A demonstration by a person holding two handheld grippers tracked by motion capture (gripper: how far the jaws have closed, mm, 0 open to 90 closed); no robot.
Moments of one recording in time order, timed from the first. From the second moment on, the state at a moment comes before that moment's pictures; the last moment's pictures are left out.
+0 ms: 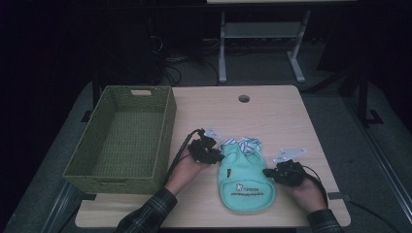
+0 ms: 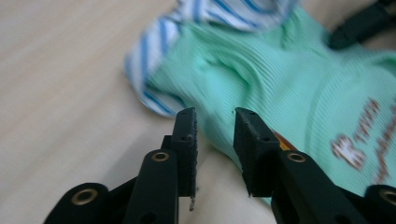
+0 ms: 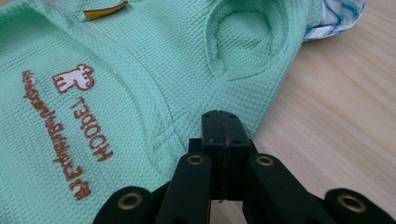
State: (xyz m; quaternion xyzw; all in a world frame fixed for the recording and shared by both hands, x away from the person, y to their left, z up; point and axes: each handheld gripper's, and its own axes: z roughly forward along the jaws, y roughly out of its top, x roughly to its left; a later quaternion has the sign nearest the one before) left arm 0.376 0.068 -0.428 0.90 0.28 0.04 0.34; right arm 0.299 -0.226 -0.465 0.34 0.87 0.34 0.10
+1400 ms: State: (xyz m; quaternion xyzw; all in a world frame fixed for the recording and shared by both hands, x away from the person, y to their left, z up) left arm 0.427 0.064 -0.443 0.89 0.30 0.09 0.32; right arm 0.299 -0.227 -0.465 0.34 0.87 0.34 0.09
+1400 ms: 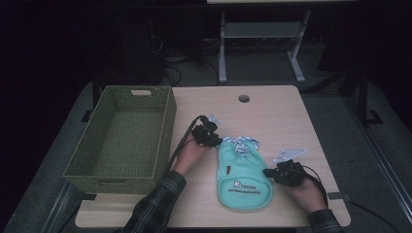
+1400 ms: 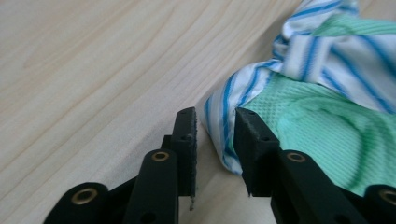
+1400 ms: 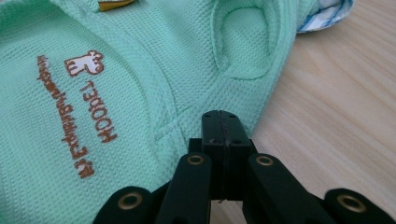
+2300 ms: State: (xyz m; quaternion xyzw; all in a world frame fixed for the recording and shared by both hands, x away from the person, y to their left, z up) left arm 0.411 0.072 -0.436 0.89 0.28 0.07 0.36; right arm 0.341 -0.230 -0.435 0.35 0.85 0.38 0.11
